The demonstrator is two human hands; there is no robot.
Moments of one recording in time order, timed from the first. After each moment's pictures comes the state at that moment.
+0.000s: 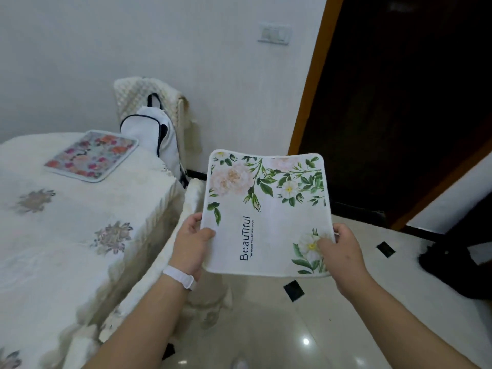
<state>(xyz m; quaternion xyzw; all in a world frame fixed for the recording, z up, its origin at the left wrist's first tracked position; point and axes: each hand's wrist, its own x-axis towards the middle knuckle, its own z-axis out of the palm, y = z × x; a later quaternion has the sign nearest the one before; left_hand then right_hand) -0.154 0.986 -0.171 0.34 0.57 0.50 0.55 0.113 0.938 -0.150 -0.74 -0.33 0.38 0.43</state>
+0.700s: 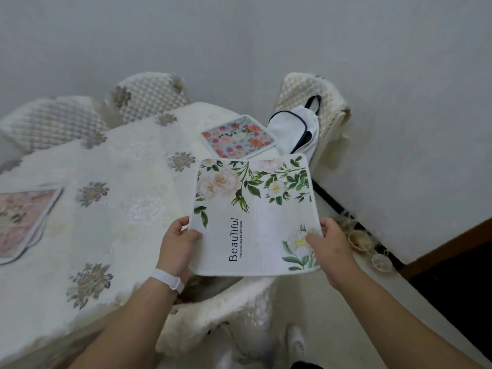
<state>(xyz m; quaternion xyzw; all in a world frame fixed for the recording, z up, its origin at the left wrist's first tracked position) -0.302 1.042 -0.175 0.07 0.72 0.62 0.30 -0.080 1.204 -0.176 -0.54 -0.58 0.57 0.23</state>
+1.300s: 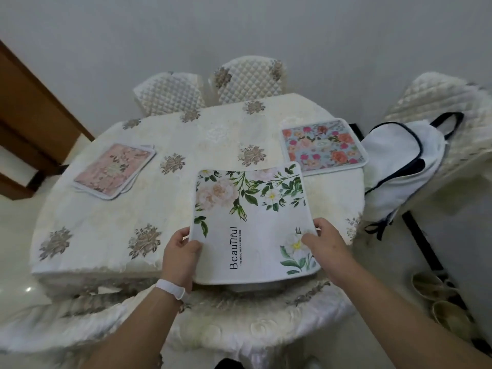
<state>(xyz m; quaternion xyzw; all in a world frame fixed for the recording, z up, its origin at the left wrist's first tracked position) -0.317 1.054 -0.183 -0.14 0.76 0.62 0.11 -0.214 1.311 -0.200 -0.36 -0.69 0.62 0.00</state>
